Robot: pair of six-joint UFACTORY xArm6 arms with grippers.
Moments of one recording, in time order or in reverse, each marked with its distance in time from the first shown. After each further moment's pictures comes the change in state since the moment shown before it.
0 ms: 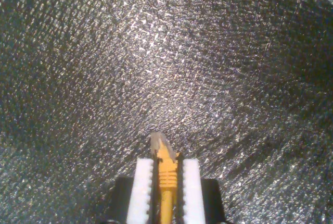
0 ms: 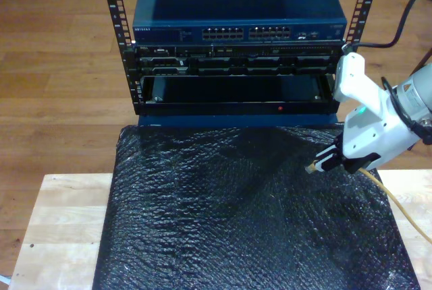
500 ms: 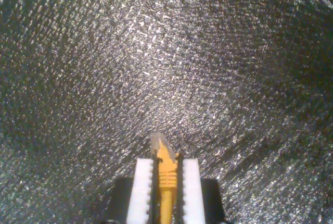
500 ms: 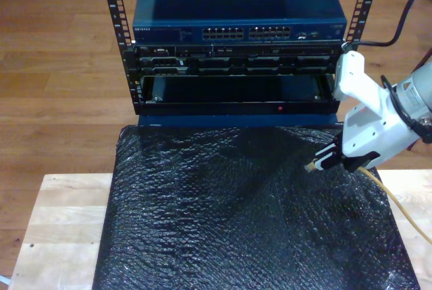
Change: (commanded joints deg) left arm 1.9 0.3 6.2 0.5 -11.0 2.4; right arm 0.1 0.3 -0.3 -0.1 -0.1 0.0
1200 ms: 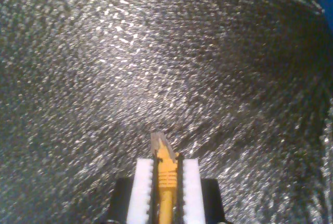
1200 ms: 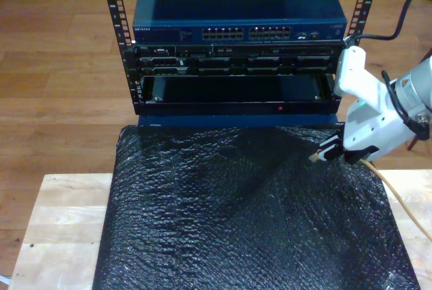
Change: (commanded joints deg) left arm 0.0 0.7 2.0 -0.2 -4.3 -0.2; right arm 2.0 1.8 -0.5 -1.3 -8.9 -0.9
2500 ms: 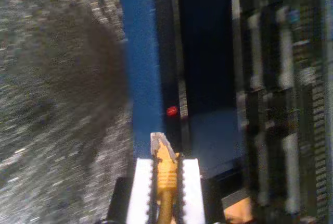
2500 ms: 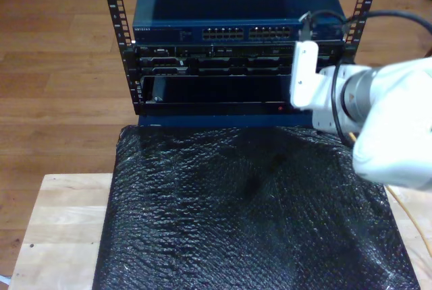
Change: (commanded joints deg) left arm 0.0 0.0 0.0 0.0 0.0 -0.1; right arm 14.3 5.5 4.4 -12.3 -46.1 -1.9
